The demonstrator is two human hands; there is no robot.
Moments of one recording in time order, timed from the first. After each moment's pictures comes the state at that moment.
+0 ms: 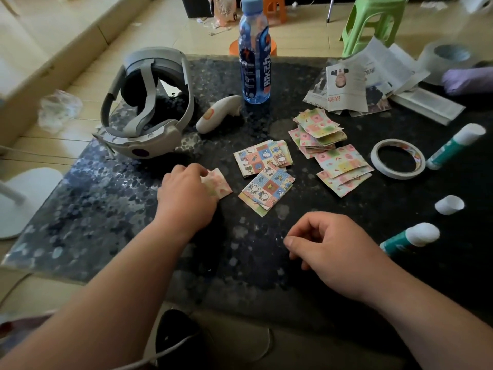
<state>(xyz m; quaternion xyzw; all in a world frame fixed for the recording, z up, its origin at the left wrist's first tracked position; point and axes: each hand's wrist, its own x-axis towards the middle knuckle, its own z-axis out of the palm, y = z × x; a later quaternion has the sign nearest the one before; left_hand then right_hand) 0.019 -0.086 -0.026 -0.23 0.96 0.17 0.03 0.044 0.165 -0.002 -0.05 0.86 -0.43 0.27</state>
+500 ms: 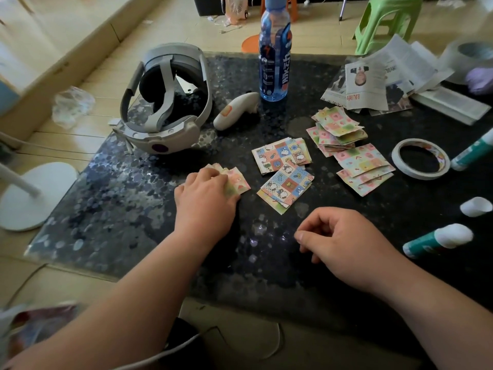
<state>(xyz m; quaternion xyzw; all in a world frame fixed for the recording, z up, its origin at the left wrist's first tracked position) 0.038 -0.085 -0.034 -0.17 0.98 0.10 0.00 0.040 0.146 -0.009 -0.07 0.87 -0.42 0.26</state>
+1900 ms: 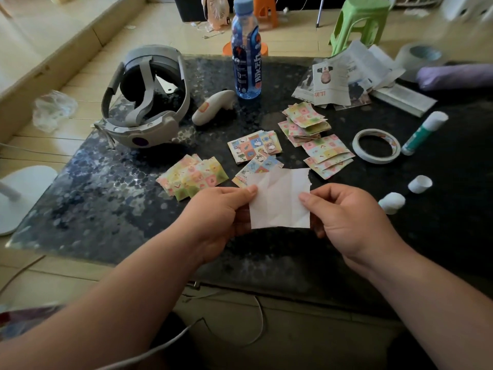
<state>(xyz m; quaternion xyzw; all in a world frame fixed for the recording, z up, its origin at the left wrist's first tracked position) 0.080 -0.008 0.008 -0.30 0.60 0.73 0.15 0.057 0.184 -0.011 0.08 0.79 -0.59 0.13</state>
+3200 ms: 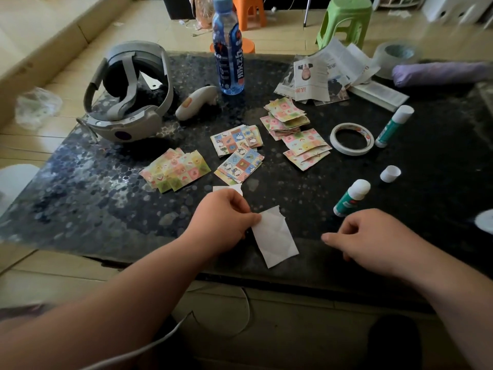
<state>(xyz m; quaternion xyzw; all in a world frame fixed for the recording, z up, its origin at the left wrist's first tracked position) 0.093 0.020 -0.017 -0.20 0.86 0.45 0.12 0.077 0.258 0.013 0.07 0.92 -0.24 0.31</state>
